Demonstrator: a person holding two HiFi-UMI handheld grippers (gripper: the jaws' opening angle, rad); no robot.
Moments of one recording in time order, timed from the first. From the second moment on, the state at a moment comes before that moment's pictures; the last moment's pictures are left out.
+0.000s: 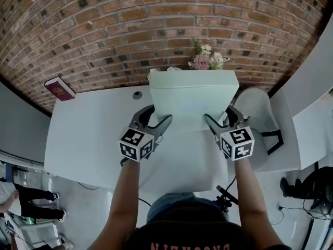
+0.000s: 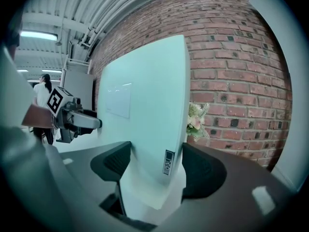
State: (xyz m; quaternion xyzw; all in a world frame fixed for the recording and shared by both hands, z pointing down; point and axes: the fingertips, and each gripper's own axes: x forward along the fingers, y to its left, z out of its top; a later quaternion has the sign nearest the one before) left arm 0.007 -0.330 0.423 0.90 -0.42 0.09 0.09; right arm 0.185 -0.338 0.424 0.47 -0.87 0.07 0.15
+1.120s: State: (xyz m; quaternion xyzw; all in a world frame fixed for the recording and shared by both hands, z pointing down) left arm 0.001 -0.380 0.503 0.89 -0.41 0.17 0.13; right arm 0.179 -0.381 0.502 0.50 -0.84 0.09 0.21
